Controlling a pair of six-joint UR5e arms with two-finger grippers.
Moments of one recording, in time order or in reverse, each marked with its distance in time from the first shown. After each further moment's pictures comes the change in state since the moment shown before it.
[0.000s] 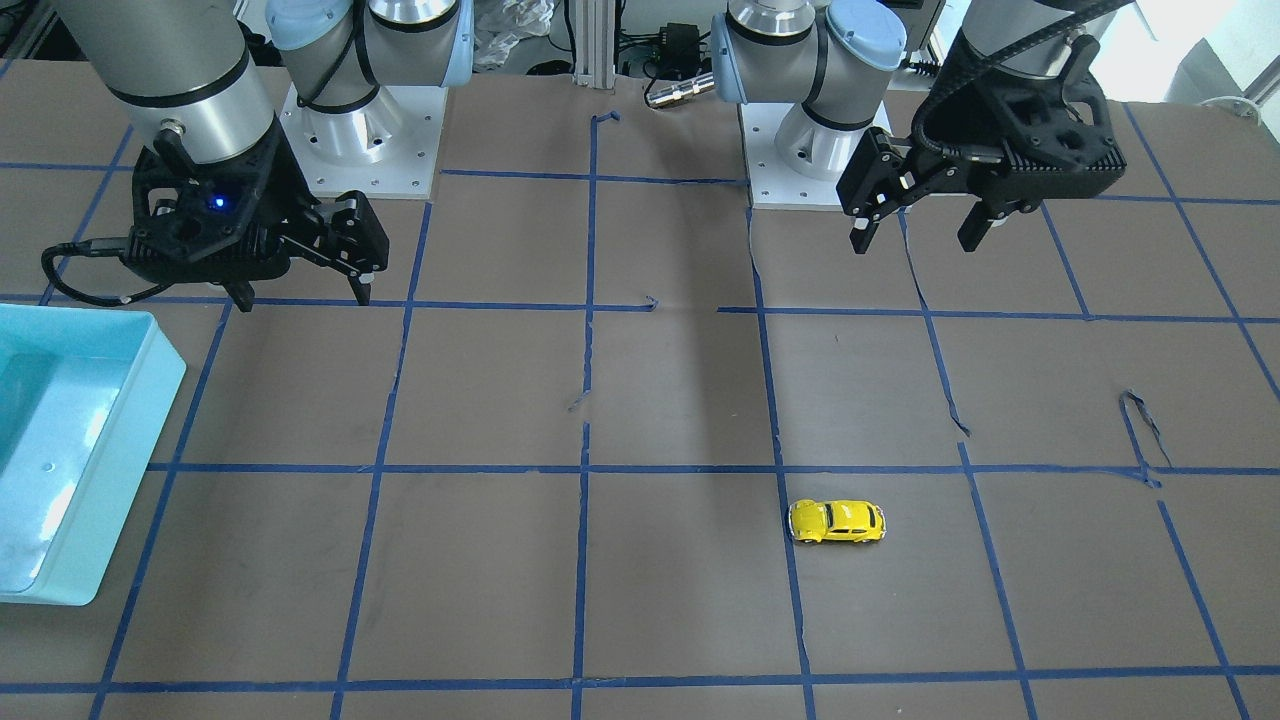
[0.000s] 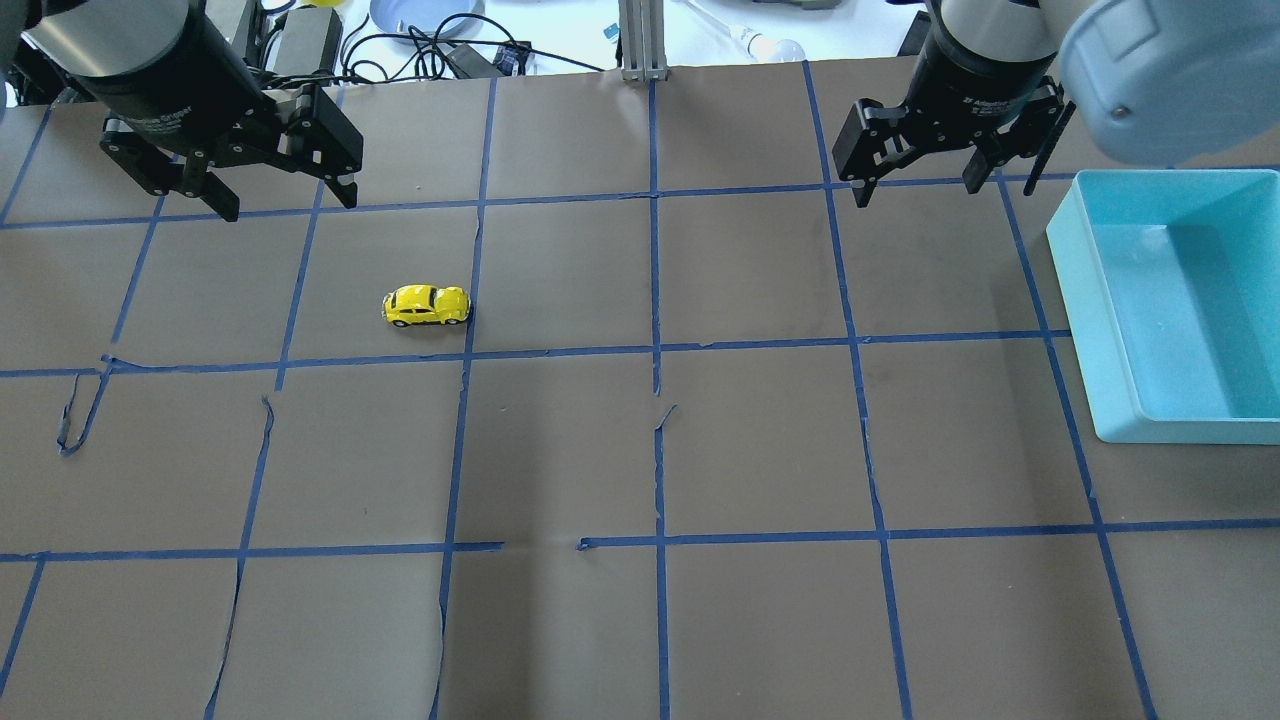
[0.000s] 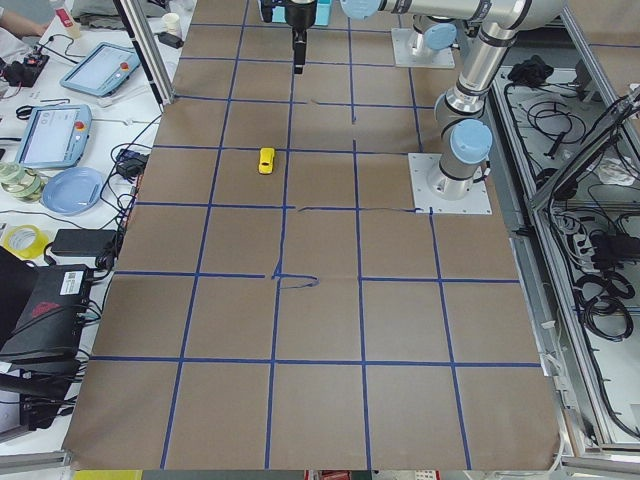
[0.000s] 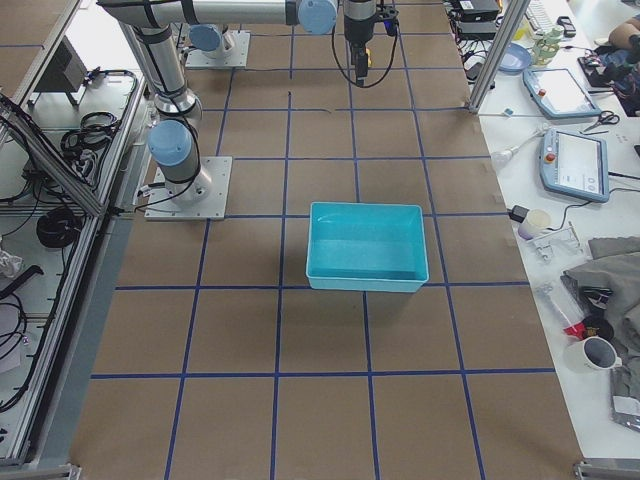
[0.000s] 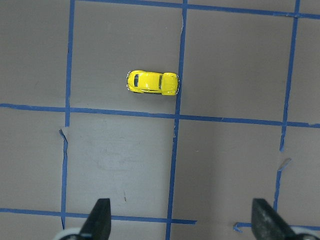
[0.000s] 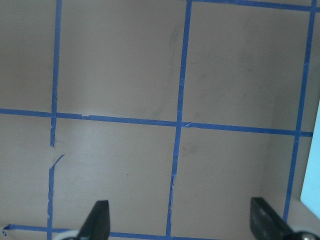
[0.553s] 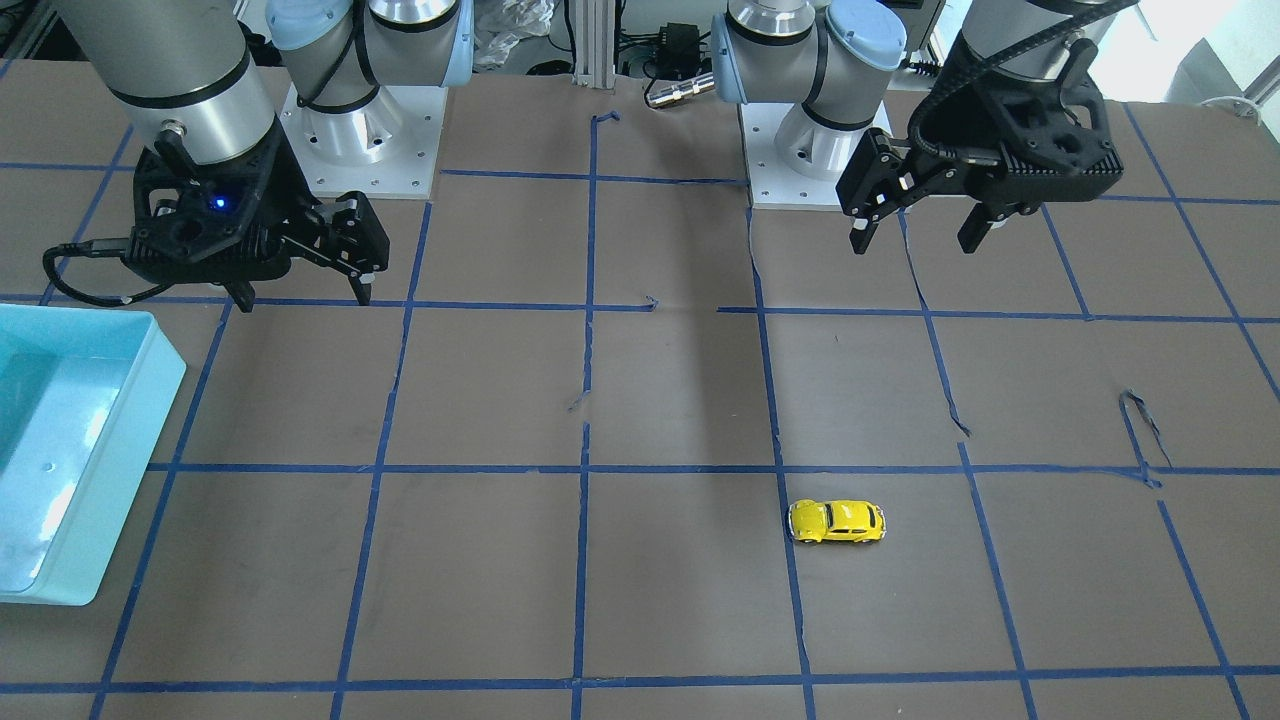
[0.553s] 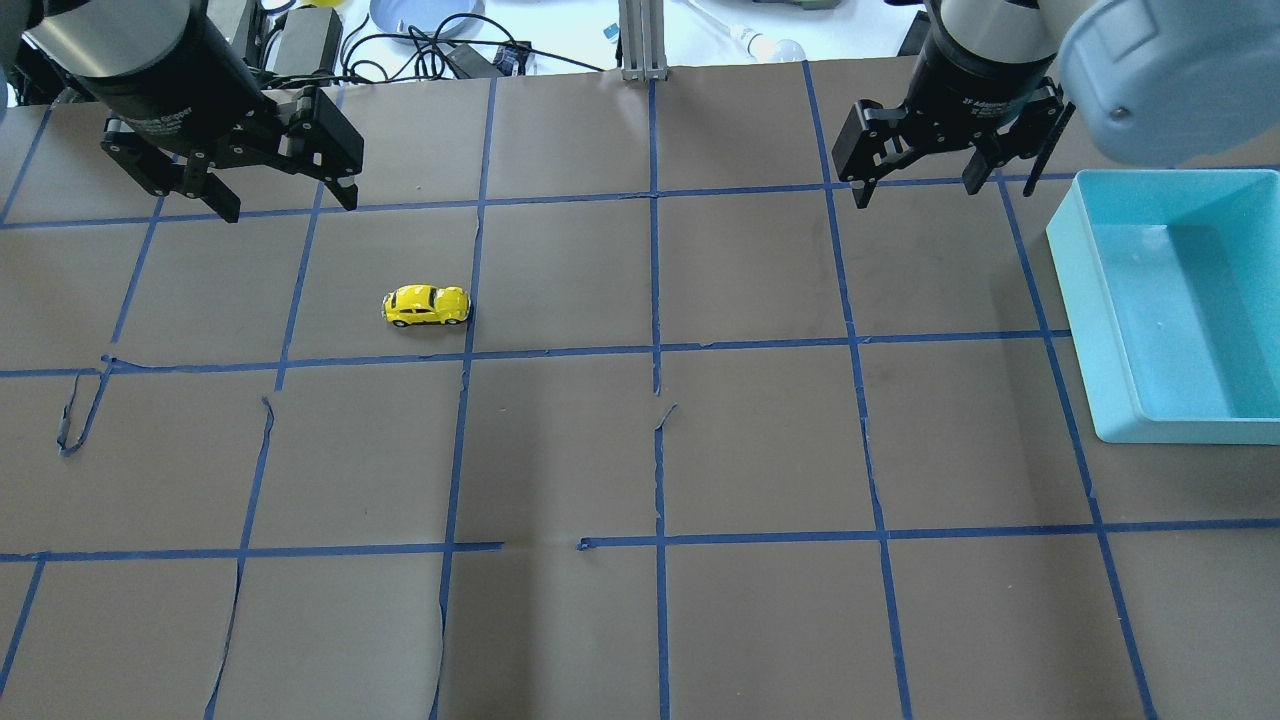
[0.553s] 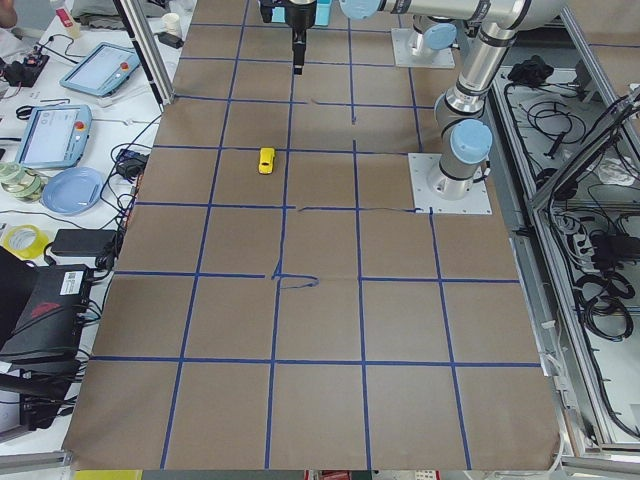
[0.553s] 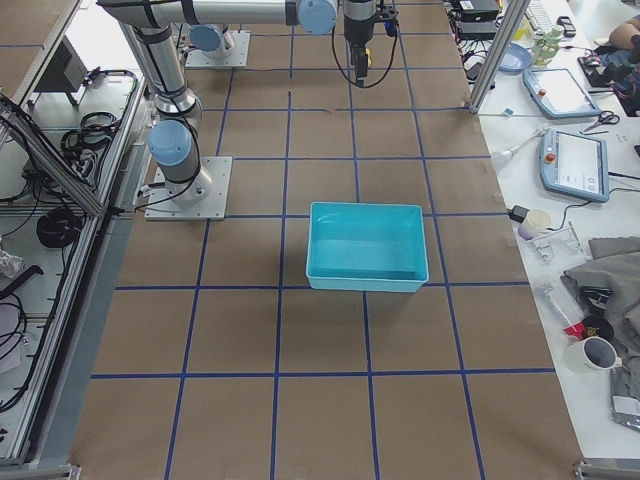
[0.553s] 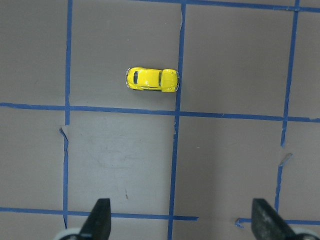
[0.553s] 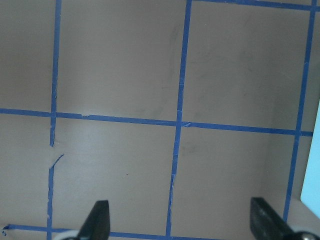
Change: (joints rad) left arm 0.005 -0.019 -0.010 0.010 -0.001 0.187; right arm 0.000 0.000 0.001 0.000 0.000 0.000
